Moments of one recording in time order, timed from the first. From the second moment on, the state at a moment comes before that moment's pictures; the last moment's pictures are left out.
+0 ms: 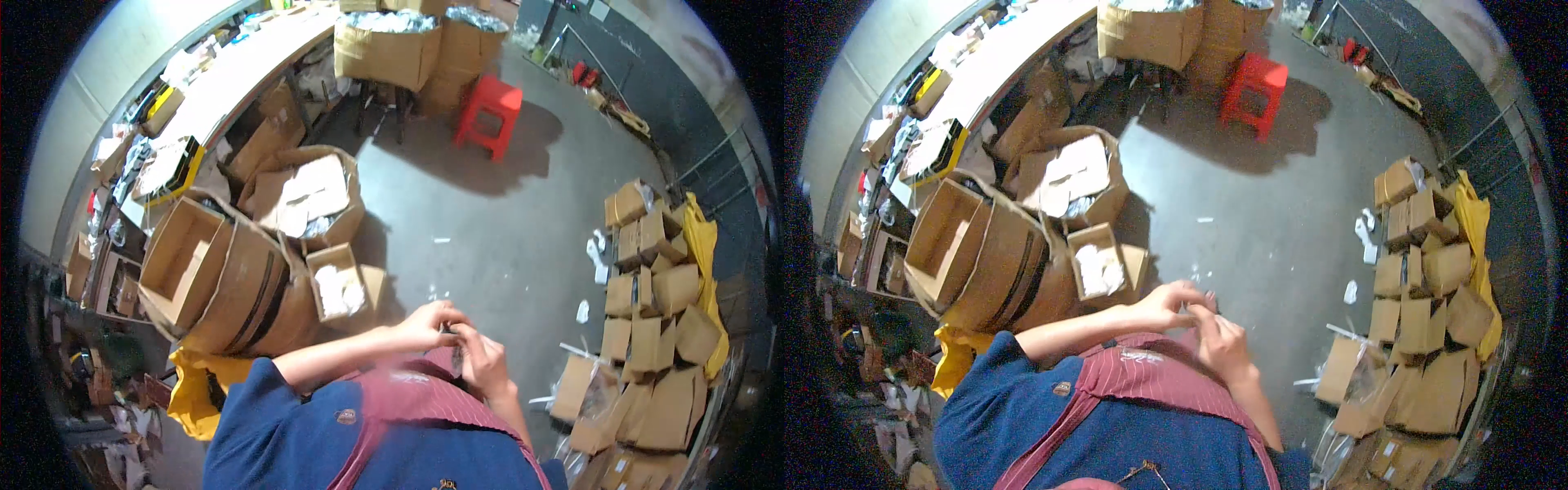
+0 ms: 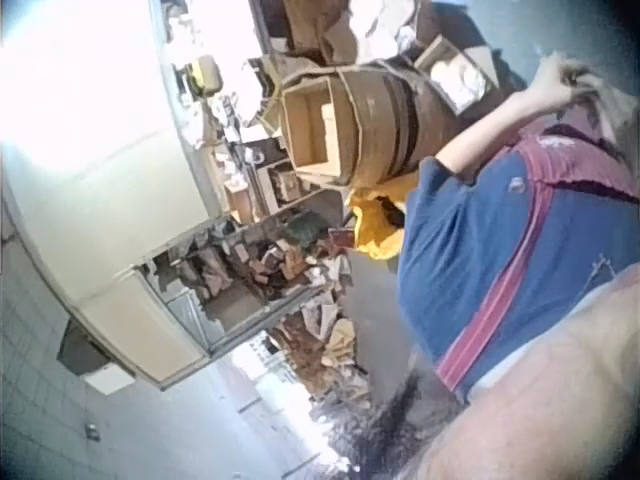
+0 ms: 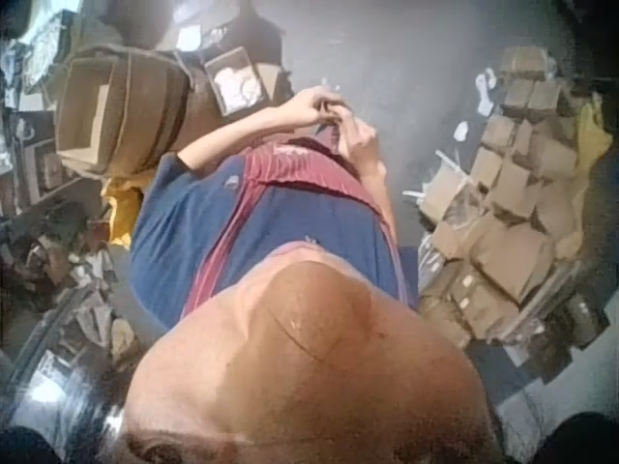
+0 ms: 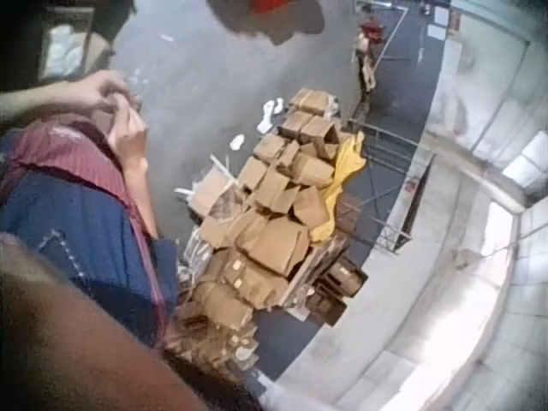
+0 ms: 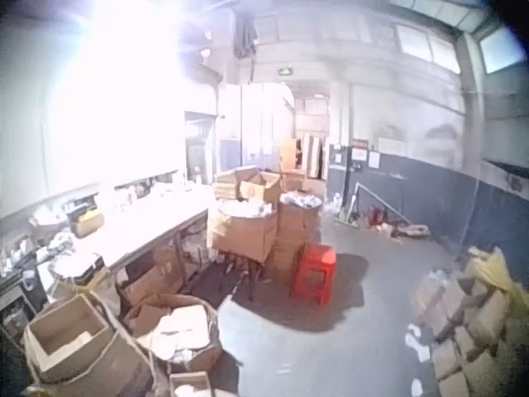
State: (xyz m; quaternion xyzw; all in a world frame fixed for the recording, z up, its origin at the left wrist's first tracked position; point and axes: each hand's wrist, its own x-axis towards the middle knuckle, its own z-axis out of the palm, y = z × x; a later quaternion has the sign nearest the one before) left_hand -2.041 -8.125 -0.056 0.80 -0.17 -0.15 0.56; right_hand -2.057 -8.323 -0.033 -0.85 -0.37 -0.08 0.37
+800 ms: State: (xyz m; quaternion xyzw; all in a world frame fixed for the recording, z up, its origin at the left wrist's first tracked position) left_hand -1.612 -7.869 -0.067 0.80 0.22 0.22 0.51; right_hand -1.445 -7.999 0.025 -0.61 -0.65 0.07 0.45
